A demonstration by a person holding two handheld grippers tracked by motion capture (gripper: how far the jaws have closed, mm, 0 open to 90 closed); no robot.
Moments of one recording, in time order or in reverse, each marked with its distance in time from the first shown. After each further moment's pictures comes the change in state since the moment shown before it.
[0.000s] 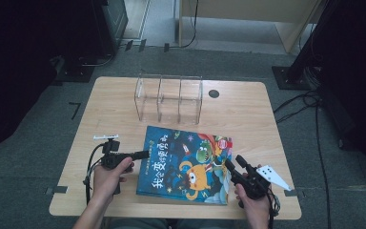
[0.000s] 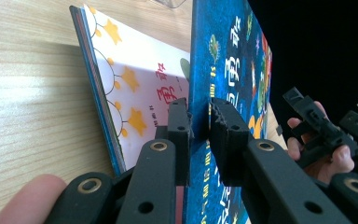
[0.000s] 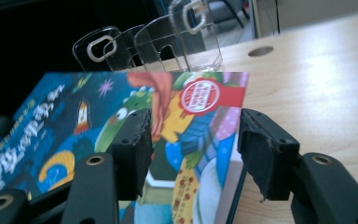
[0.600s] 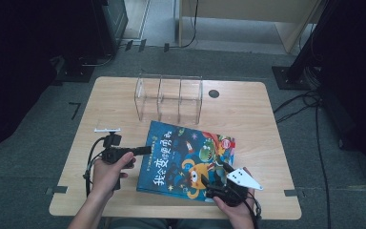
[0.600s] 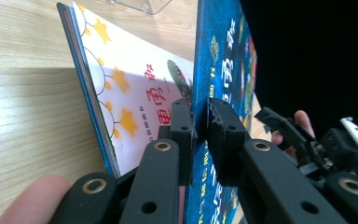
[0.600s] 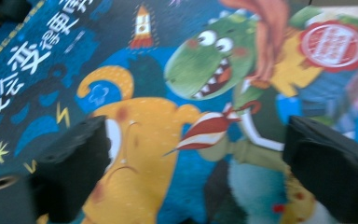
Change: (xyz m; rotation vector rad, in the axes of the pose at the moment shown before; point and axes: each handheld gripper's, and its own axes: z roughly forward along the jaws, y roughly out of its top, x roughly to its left) left arm -0.023 0.018 -0.005 0.026 -0.023 0.018; right arm 0.057 -0.016 0.016 0.203 0.019 -0.213
